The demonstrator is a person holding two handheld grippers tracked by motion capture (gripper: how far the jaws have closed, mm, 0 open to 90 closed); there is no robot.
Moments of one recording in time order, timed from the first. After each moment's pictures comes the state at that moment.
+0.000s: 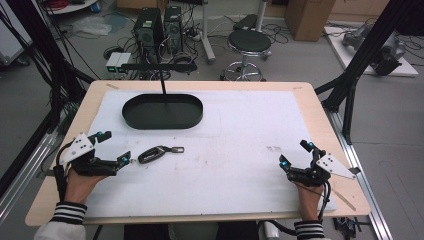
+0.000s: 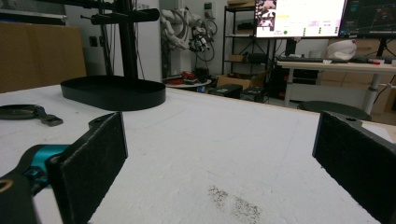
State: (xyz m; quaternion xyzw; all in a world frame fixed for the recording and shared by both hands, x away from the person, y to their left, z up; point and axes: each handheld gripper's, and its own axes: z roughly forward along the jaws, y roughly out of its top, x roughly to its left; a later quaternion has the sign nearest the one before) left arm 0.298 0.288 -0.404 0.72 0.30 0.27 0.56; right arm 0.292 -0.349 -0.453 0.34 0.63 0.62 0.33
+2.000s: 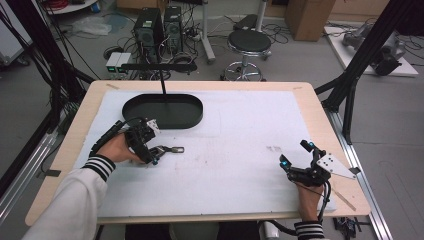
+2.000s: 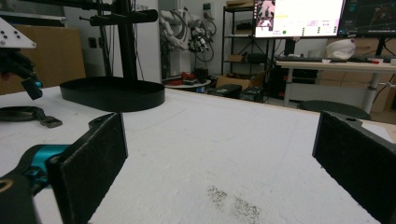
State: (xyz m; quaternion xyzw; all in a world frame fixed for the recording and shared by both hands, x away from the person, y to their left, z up) left arm 0.396 0.181 -0.402 0.95 0.24 0.06 0.18; right arm 0.293 -0.349 -0.453 0.34 0.62 0.62 0.32
